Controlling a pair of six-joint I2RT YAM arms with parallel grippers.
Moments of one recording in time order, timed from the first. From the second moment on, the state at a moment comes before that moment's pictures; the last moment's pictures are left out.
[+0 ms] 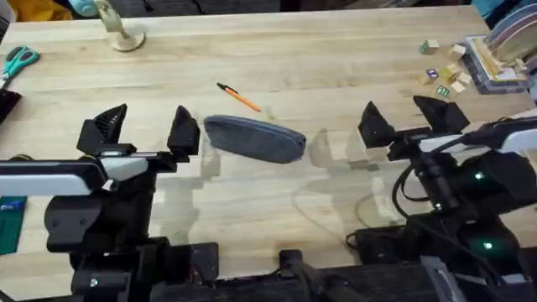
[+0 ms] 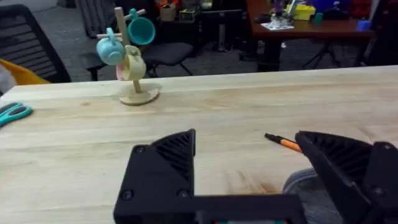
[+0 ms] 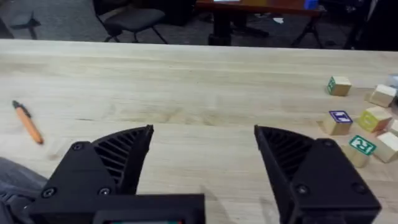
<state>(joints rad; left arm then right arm) -0.01 0.00 0.01 -0.02 0.03 0.00 0.01 0.00 0.02 -0.13 -0.03 0.00</state>
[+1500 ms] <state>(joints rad) -0.01 0.54 0.91 -0.77 0.16 0.07 0.01 0.50 1.03 -1.06 -0.13 0.01</state>
